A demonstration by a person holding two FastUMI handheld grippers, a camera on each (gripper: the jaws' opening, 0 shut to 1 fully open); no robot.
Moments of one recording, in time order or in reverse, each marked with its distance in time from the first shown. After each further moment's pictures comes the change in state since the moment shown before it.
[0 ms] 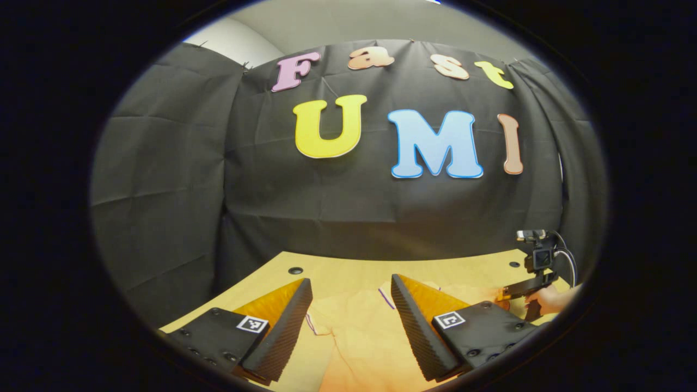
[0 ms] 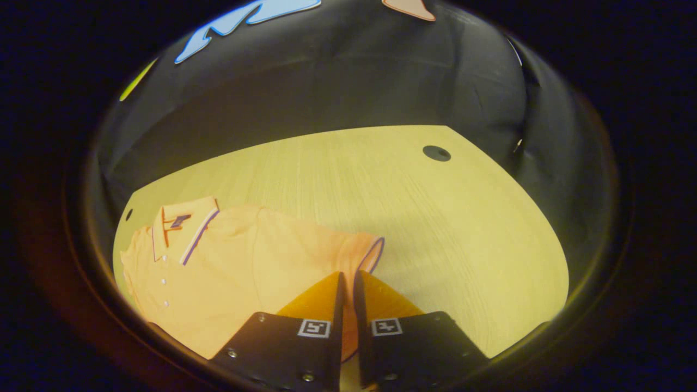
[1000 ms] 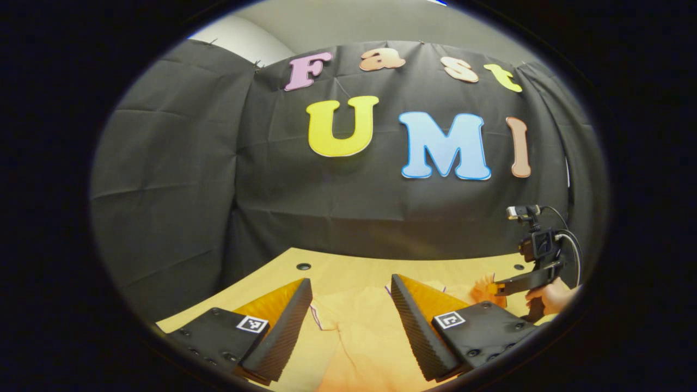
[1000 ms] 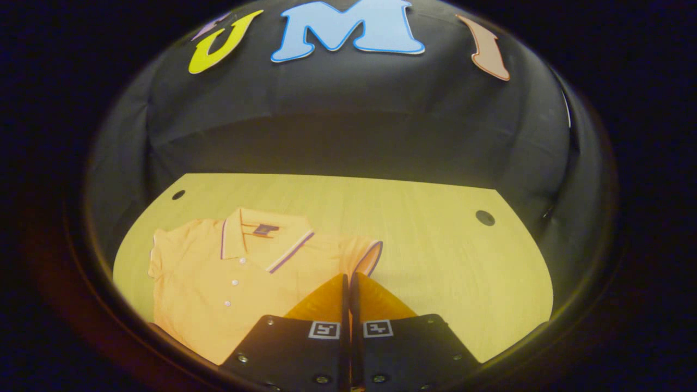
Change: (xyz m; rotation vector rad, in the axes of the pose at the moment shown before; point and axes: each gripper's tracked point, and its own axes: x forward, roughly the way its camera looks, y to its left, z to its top) left arm -0.004 0.008 -0.004 -0.029 -0.003 0.058; right arm -0.070 0.111 0.035 -0.251 -0.174 0.180
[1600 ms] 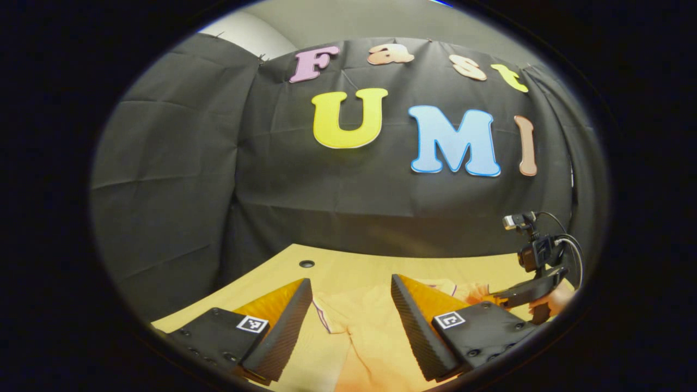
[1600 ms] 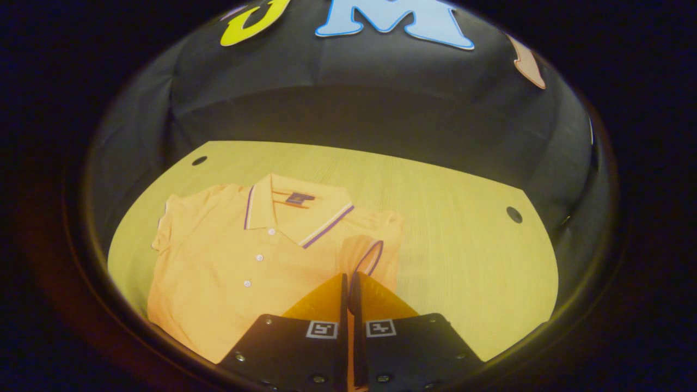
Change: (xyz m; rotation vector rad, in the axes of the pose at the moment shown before) left arm 0.012 0.005 -0.007 -0.014 0.015 -0.029; right arm 0.008 0.039 -0.036 -0.131 0.120 0.064
